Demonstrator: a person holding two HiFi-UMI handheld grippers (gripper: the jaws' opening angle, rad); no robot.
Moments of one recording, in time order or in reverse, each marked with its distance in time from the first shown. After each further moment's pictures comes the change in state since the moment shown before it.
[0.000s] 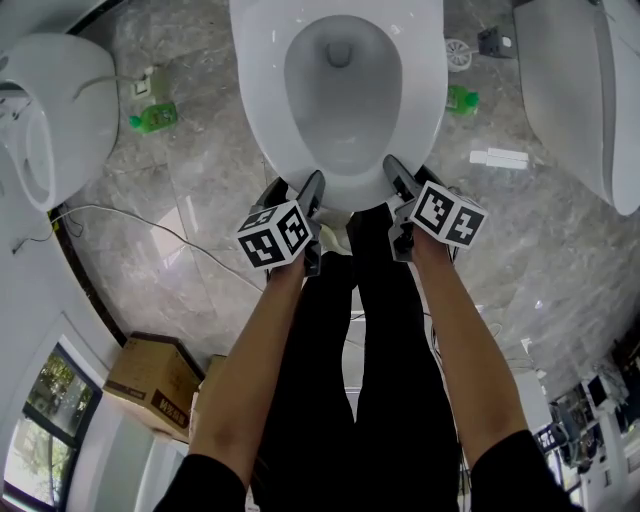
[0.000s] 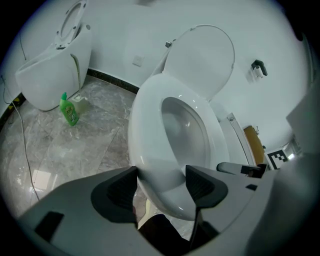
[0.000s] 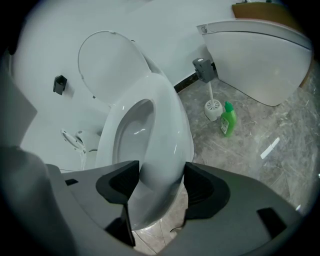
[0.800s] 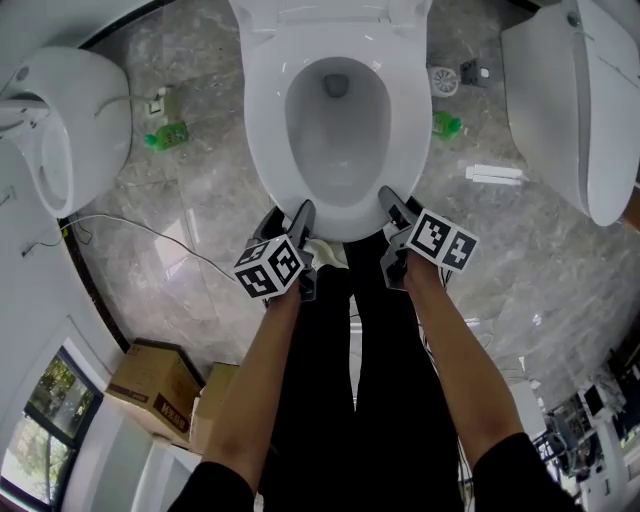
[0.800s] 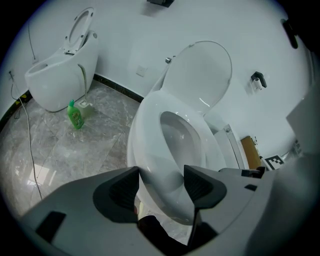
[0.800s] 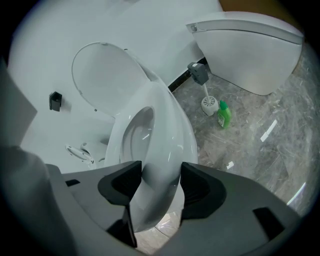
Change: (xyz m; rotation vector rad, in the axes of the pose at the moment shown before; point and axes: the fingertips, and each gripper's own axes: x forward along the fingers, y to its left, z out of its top) left arm -0.059 -0.030 0.030 -0.060 -0.057 -0.001; right arm -0.055 0.033 0.024 0.148 0.057 0.018
